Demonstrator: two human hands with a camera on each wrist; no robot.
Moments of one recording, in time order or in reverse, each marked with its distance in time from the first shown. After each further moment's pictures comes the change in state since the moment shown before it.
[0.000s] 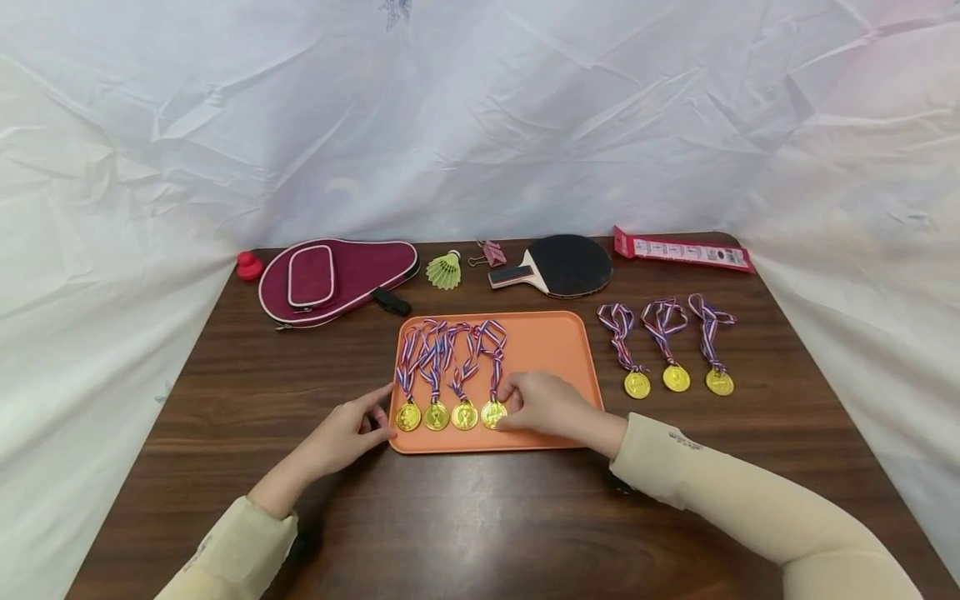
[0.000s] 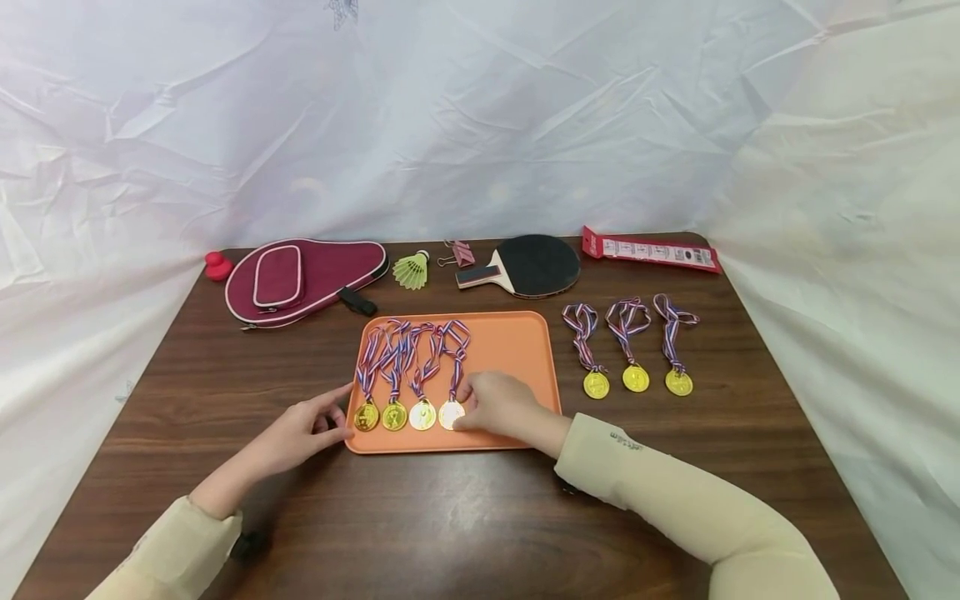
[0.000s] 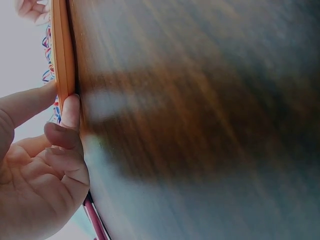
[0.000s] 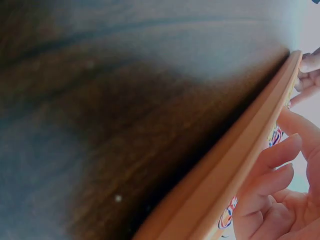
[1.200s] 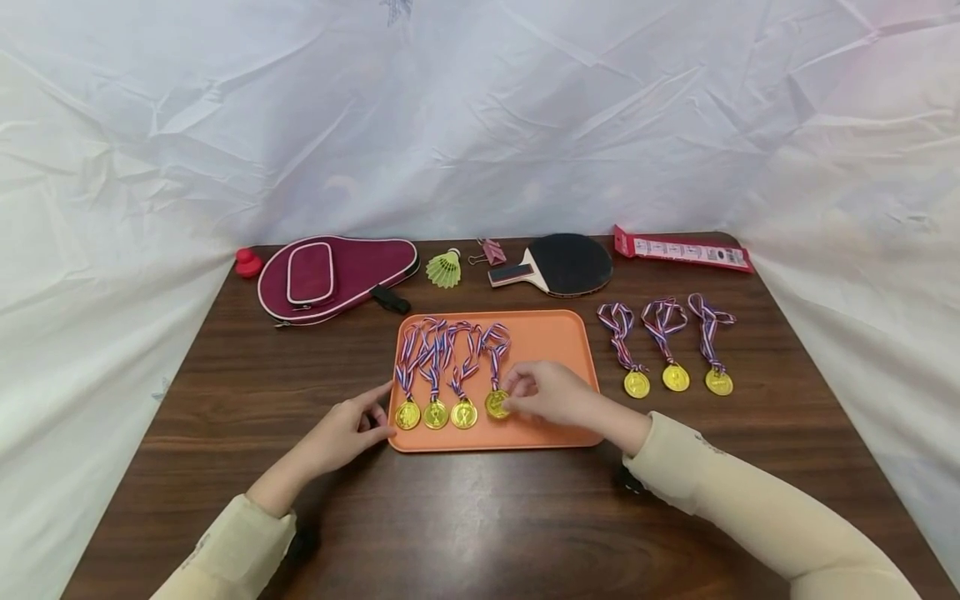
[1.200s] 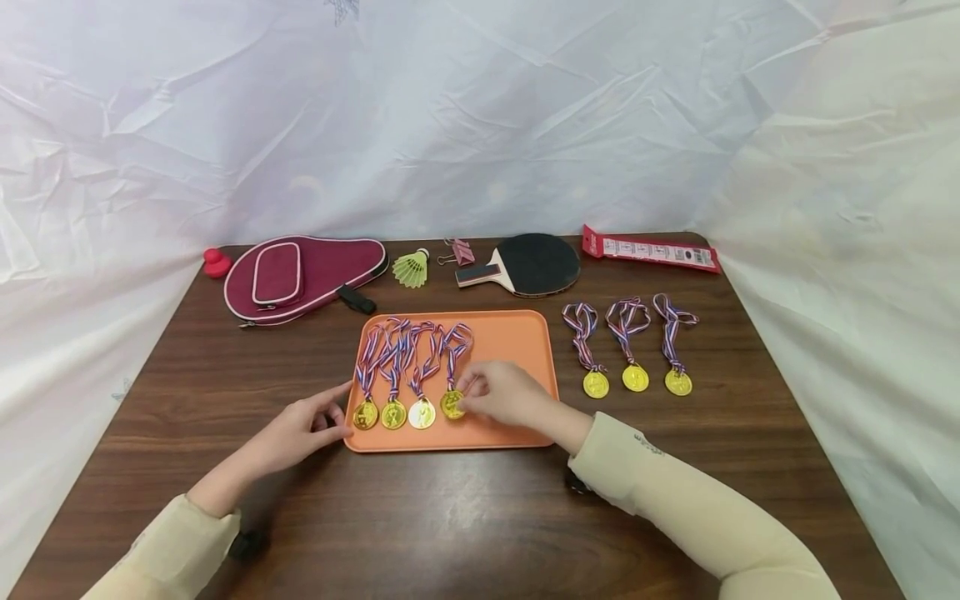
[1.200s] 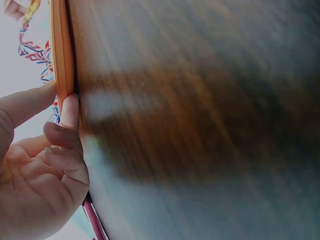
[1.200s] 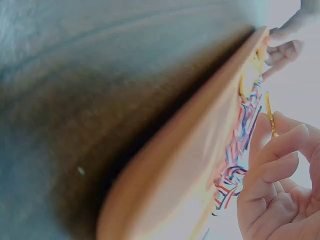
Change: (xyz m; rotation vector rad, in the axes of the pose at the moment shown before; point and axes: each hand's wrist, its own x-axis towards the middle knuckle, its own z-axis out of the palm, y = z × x) left_hand 0.000 -0.001 0.000 -0.016 0.012 0.007; right_hand -0.005 0.003 -0.019 0.295 -0.051 0.007
